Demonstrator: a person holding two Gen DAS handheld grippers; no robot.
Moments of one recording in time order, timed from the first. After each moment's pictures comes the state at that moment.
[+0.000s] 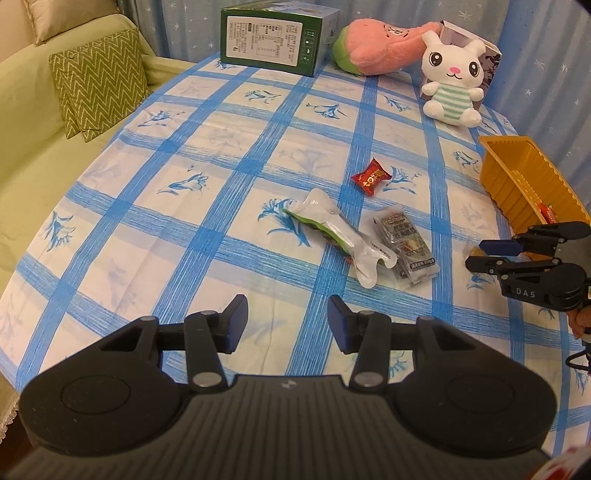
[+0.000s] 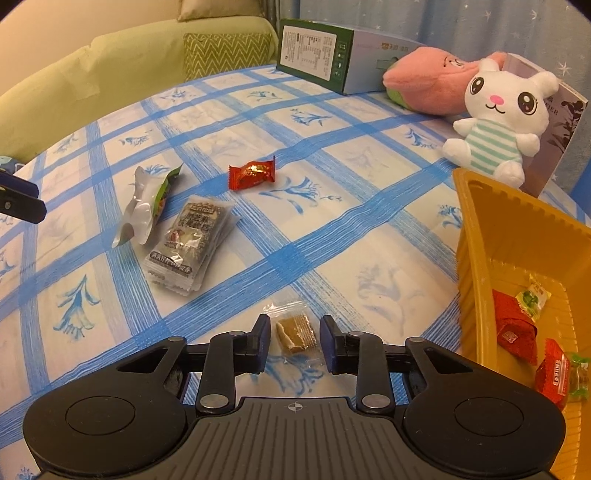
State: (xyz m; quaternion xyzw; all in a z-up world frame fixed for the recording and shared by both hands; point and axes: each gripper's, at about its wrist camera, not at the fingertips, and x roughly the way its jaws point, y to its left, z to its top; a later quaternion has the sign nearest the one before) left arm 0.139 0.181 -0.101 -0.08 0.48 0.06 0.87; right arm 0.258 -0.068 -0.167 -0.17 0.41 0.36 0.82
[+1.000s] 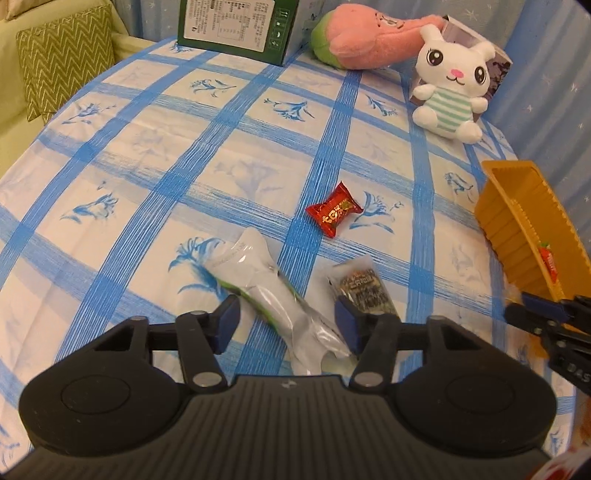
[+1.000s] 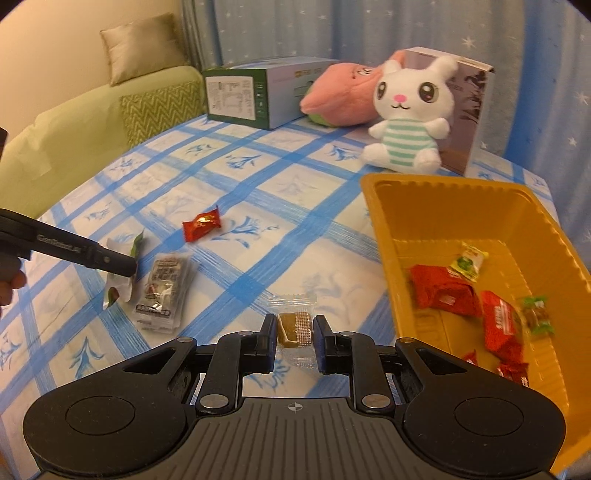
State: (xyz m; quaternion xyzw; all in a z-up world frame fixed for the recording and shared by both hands) left arm 0.233 0.160 -0.139 -0.13 0.49 0.03 0.86; right arm 0.247 -0.111 -0.131 -0.06 0.39 0.28 0.87
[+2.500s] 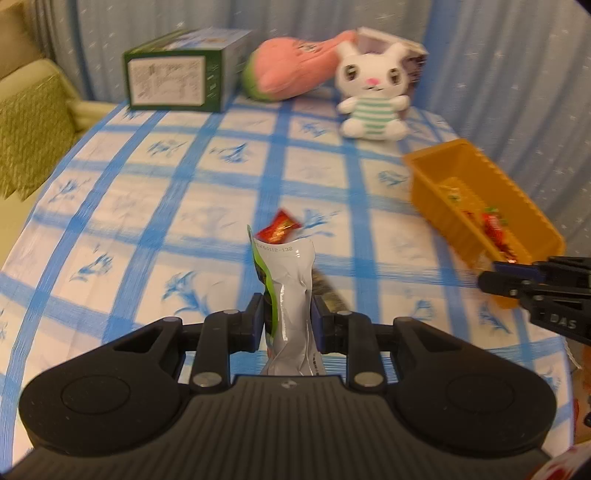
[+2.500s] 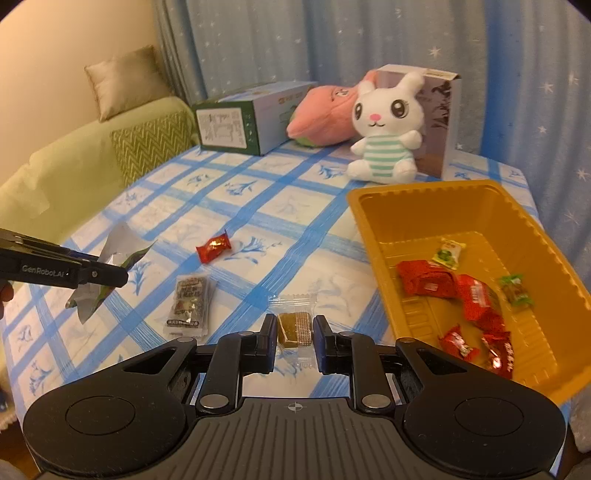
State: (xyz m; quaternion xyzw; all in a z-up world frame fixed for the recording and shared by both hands) left arm 0.193 0.131 -0.078 -0.04 0.44 -0.05 0.89; right arm 0.211 -0.126 -0.100 -0.01 0.38 0.25 0.89
